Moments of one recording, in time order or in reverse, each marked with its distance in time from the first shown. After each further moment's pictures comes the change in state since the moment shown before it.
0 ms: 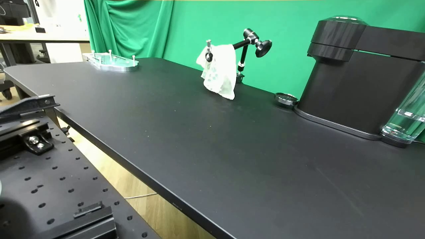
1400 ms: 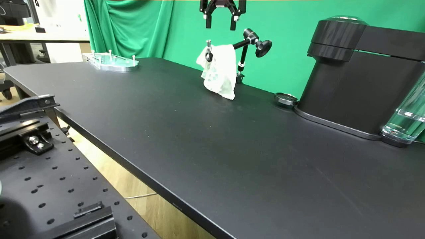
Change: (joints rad) arm 0.124 0.474 -0.034 0.354 0.045 0.044 0.028
